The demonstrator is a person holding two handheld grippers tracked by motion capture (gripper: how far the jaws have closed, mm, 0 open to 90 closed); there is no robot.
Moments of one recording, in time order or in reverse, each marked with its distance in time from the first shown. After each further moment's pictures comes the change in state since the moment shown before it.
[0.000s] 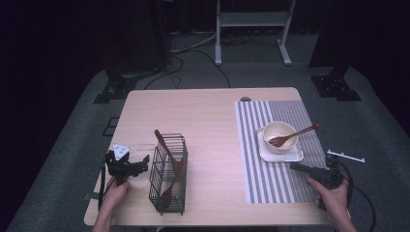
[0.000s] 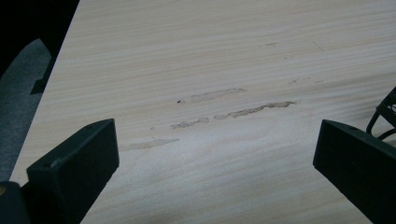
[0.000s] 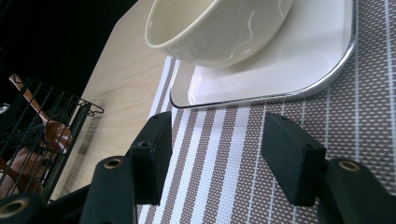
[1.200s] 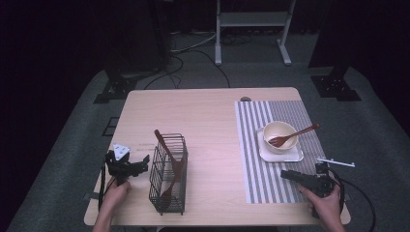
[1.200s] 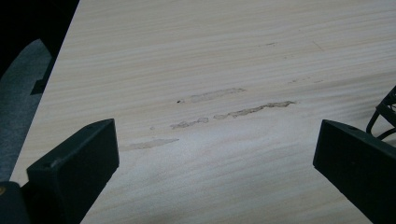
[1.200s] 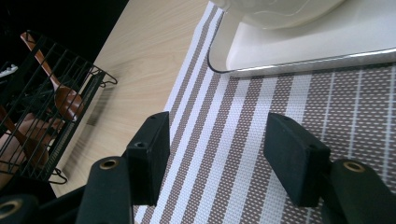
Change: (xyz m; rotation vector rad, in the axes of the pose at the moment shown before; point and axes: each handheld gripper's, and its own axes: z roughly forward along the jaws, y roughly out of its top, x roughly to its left) left arm 0.000 0.000 0.000 0.001 0.001 0.002; right arm 0.026 -0.024 0.011 0.044 0.029 -0.099
